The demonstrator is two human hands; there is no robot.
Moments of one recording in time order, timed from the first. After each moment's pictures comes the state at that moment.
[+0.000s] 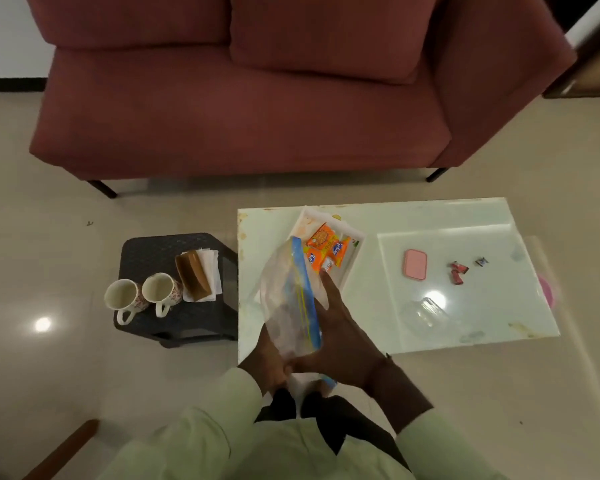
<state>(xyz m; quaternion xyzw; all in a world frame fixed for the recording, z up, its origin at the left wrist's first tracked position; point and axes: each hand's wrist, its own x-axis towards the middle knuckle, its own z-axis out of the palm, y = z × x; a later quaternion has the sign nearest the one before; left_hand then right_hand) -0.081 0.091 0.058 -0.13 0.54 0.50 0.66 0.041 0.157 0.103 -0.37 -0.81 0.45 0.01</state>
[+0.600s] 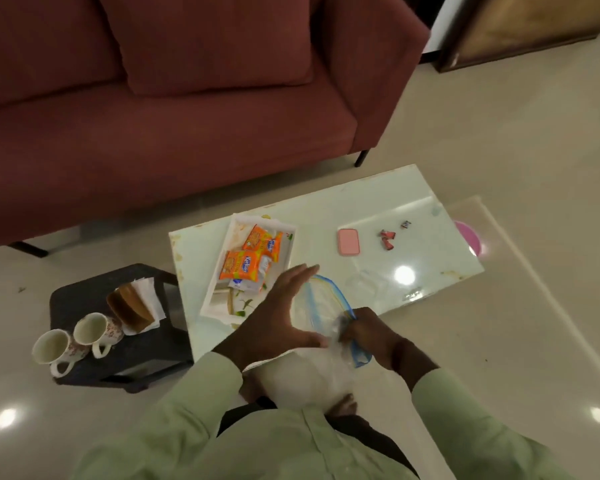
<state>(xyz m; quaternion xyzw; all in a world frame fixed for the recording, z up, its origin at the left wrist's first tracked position) 0.009 0.133 0.088 0.63 0.55 0.27 0.48 0.220 0.163 0.084 -0.63 -0.44 0.63 0.05</state>
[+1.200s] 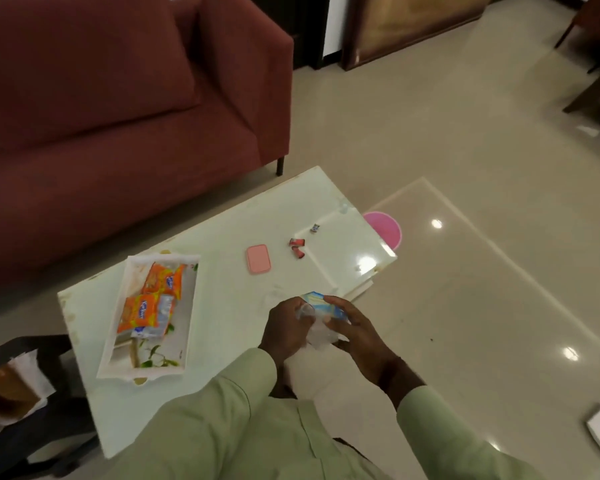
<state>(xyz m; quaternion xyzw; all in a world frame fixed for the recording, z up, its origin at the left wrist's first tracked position) 0.300 0.213 0.039 0.53 0.65 0.22 0.49 0.460 0.180 0.065 -0.56 -0.29 0.70 0.34</state>
